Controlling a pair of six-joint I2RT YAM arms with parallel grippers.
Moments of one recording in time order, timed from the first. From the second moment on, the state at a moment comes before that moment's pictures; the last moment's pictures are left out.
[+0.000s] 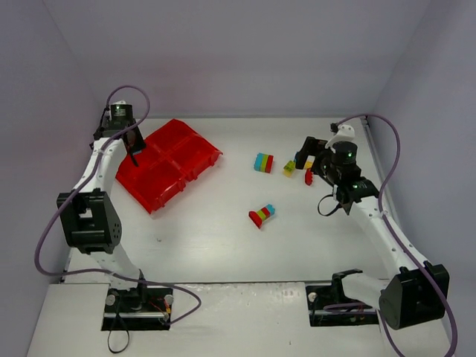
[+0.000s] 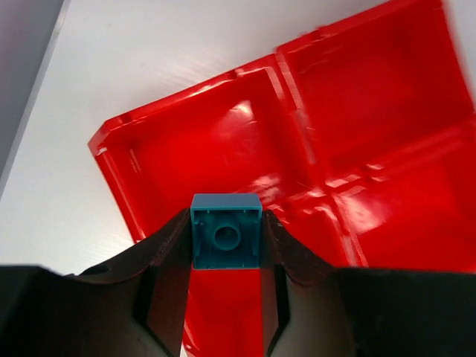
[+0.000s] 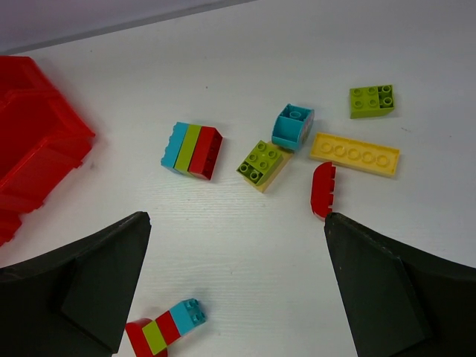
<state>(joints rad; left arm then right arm) 0.01 1.69 1.55 -0.63 -0.20 -0.32 0.20 1.14 0.88 -0.14 0.04 0.32</state>
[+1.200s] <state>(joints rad) 0.01 1.87 1.64 -0.64 -0.19 -0.31 0.09 1.33 0.97 -0.18 0.17 0.39</state>
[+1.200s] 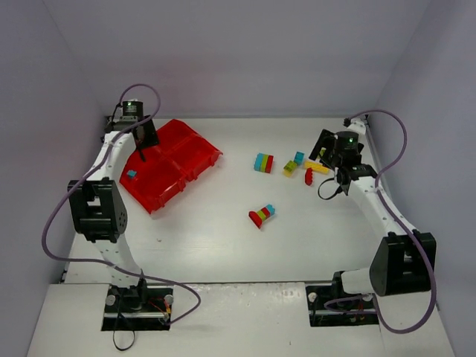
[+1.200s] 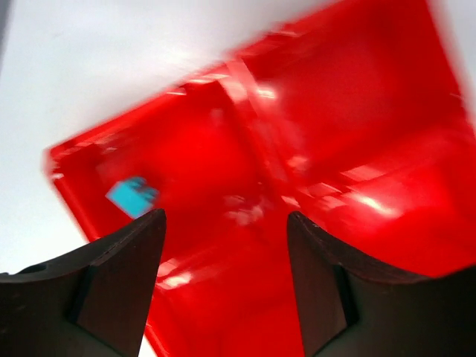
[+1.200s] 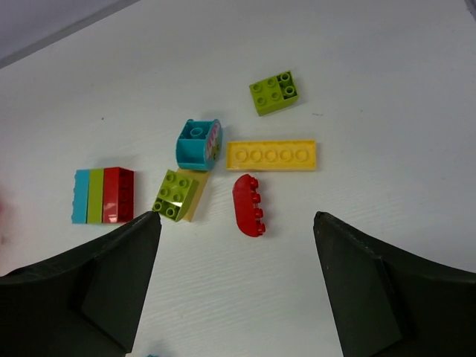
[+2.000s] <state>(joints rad) -0.33 1.76 1.61 -0.68 -0.06 -0.26 0.09 1.71 0.98 -0.11 0.13 0.46</state>
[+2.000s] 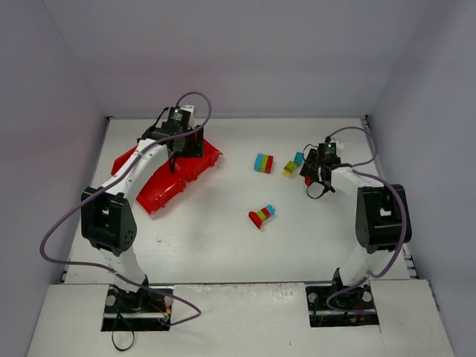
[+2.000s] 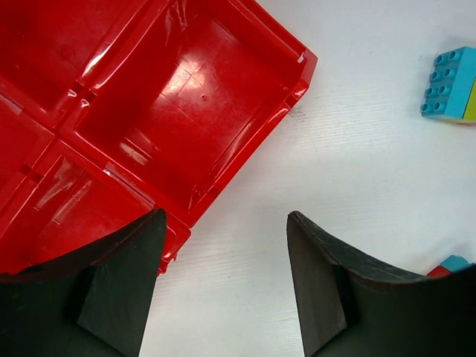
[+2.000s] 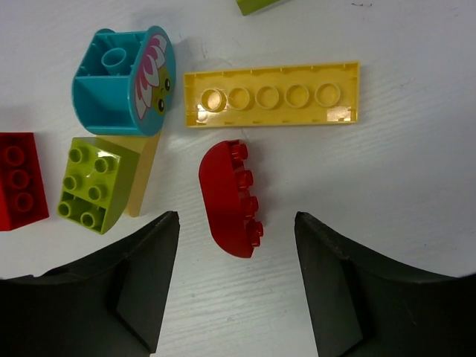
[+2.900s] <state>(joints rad) -0.38 1.78 1.71 -0.68 0.18 -0.30 0.26 1.49 0.89 0.04 0.07 0.28</state>
